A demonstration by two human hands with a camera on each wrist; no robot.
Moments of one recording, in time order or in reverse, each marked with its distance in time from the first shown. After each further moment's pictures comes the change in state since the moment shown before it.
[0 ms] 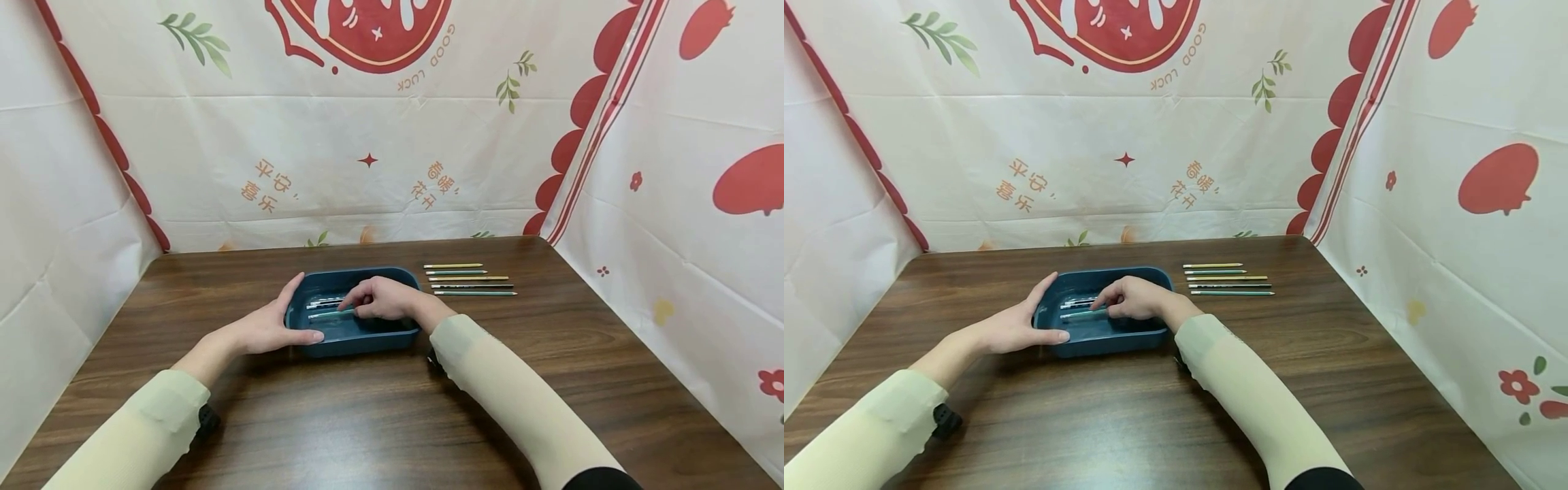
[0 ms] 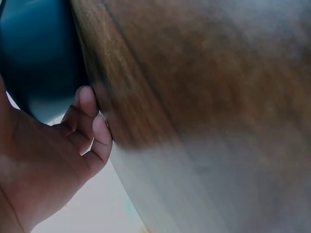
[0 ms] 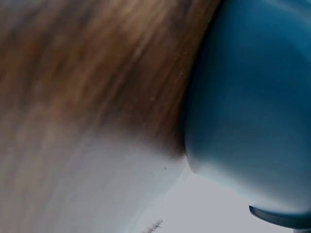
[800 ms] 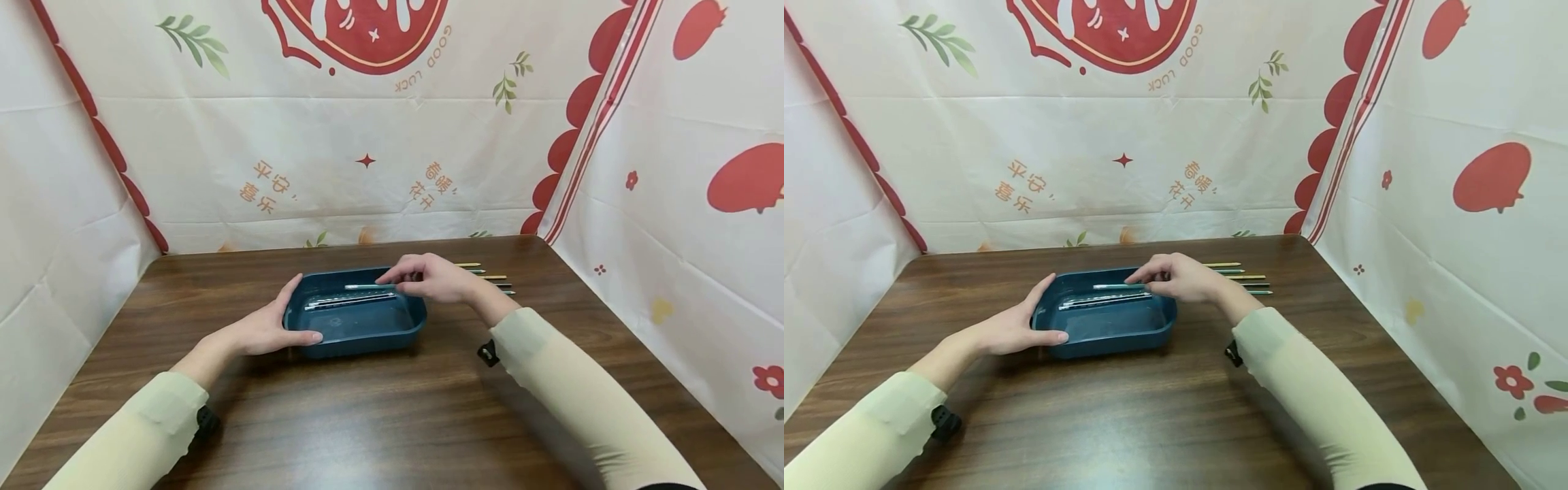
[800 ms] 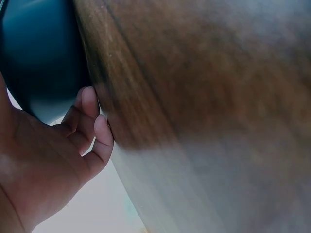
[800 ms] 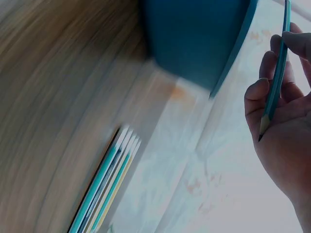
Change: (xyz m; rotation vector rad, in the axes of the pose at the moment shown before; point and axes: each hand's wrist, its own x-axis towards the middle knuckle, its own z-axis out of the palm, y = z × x) left_hand -0.002 0.002 0.001 0.028 0.011 -0.006; right_hand -0.085 0.003 -0.062 0.052 0.160 -0.105
